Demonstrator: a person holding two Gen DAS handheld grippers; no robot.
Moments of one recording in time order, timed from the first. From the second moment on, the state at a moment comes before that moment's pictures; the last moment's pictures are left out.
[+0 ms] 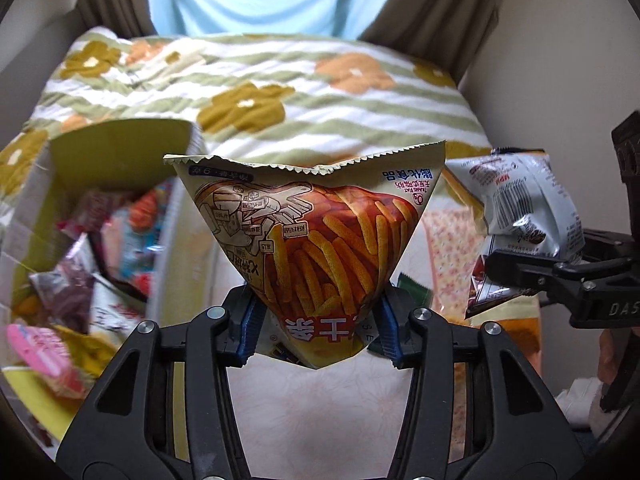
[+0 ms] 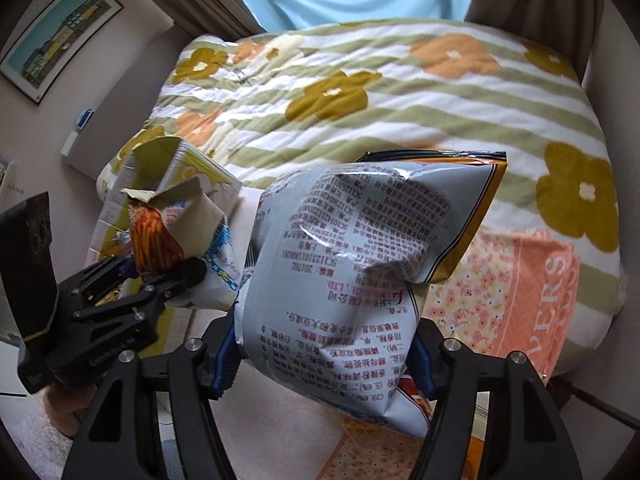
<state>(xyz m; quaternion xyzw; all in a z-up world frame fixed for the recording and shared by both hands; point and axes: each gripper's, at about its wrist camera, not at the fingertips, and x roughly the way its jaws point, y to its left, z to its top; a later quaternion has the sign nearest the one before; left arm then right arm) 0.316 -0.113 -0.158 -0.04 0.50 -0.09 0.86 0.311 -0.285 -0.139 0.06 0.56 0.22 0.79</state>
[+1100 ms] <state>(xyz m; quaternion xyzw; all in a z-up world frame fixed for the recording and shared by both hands) 0.375 0.183 -0.150 -0.06 0.53 -0.11 0.84 0.310 -0.025 -0.107 0.07 0.53 0.23 0.82</state>
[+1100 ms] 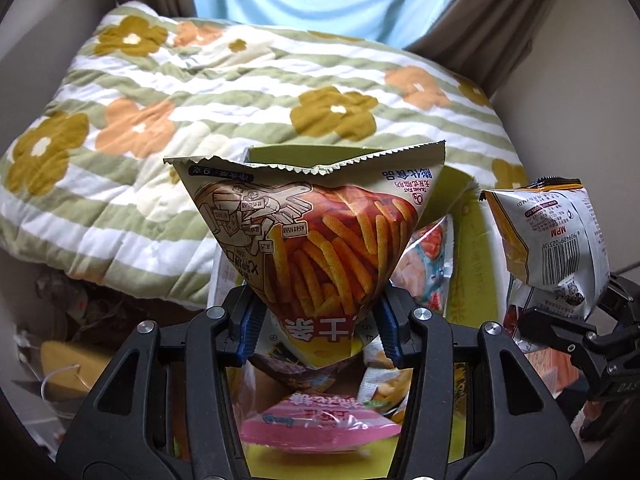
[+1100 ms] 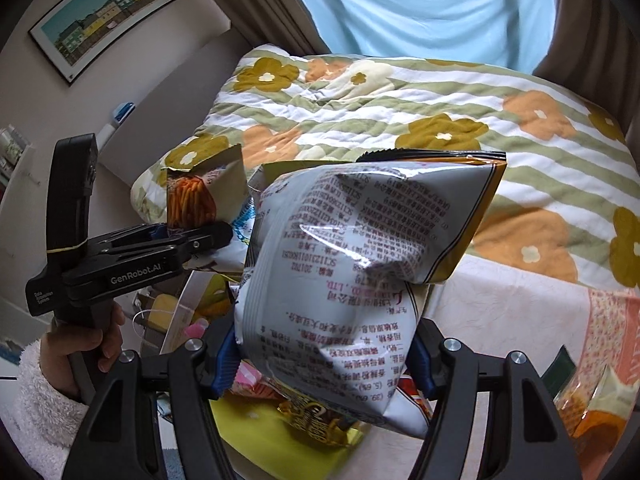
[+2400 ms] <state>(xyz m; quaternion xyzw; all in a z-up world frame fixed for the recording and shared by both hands) 0.307 0.217 -0.137 -0.07 0.51 -0.07 0.85 0.286 0.001 -0.118 0.00 0.51 0.20 0.84</state>
